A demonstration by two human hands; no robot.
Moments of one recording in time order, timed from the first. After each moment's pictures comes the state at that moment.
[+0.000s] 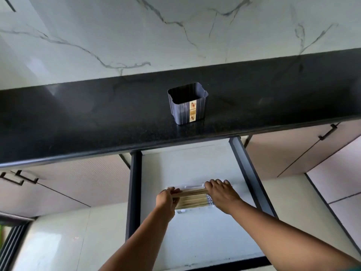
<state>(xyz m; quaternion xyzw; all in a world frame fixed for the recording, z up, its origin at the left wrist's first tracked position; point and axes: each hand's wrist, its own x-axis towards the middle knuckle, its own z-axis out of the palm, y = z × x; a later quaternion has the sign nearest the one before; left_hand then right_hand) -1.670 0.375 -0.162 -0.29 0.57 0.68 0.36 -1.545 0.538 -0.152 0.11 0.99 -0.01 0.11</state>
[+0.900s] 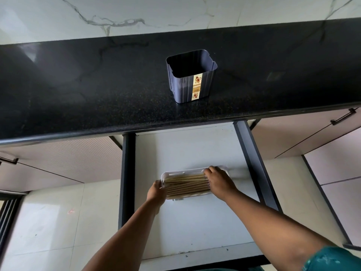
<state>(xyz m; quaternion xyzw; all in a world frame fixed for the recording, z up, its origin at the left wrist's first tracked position) -1.689 0.347 -0.228 -0.05 0.85 0.37 0.36 -1.572 0.551 -0.212 0.18 0.97 -0.14 0.09</state>
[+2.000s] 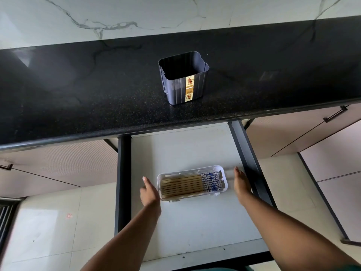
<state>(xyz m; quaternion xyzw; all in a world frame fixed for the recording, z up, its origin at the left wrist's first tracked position) -1.677 0.354 -0.209 -0.25 0.79 0.50 0.26 -1.529 0.597 -0.227 0.62 0.60 -0.51 -0.03</state>
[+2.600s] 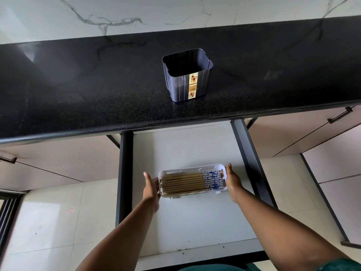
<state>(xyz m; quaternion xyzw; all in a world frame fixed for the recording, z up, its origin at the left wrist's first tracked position) -1.689 0.346 -0.231 -0.22 0.65 0.61 0.40 -1.551 0.583 -0.236 0.62 0.54 -0.56 0.01</state>
